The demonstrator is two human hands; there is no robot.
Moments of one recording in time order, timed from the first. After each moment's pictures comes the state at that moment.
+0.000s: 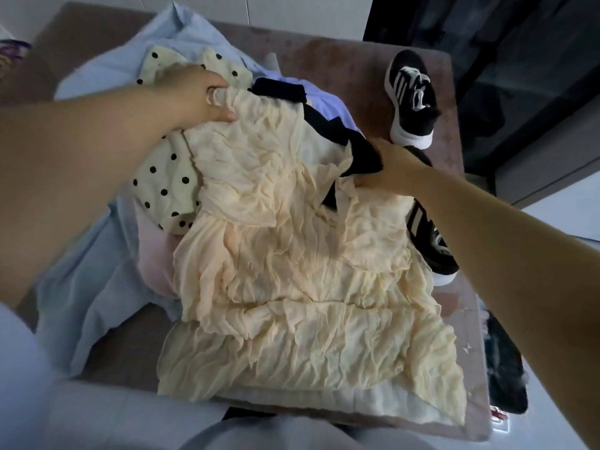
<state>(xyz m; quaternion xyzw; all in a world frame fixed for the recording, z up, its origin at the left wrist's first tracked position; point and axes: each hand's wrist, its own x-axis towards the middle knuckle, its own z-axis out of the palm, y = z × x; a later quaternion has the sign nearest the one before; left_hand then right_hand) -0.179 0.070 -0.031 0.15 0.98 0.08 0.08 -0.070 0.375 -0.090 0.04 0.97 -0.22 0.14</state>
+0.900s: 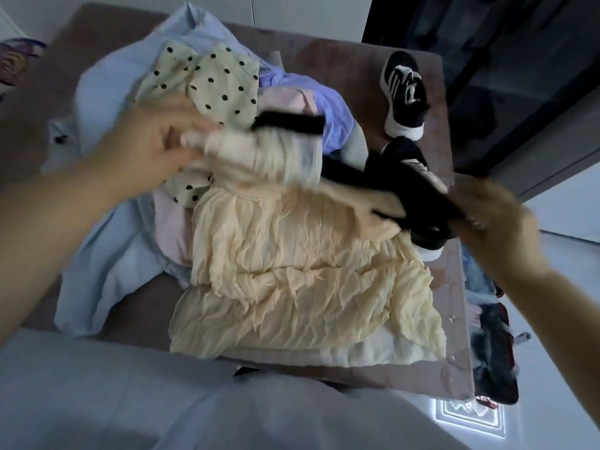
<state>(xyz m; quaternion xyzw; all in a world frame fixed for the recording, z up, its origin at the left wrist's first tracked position) -0.027 0.013 0.012 0.32 0.87 0.36 0.01 0.112 0.409 -0.031 -0.10 0.96 -0.19 -0.19</state>
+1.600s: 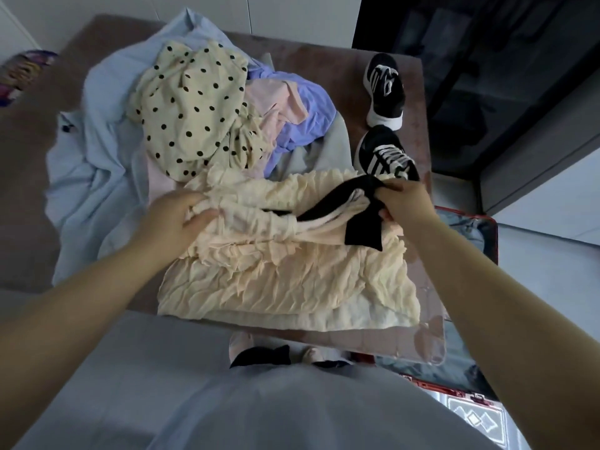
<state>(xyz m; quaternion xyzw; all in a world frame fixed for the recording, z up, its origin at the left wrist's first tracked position) 0.082 0.030 -0.076 0.19 0.94 0.28 -0.05 0.093 0.374 -0.079 0.25 0.80 -0.55 0.02</state>
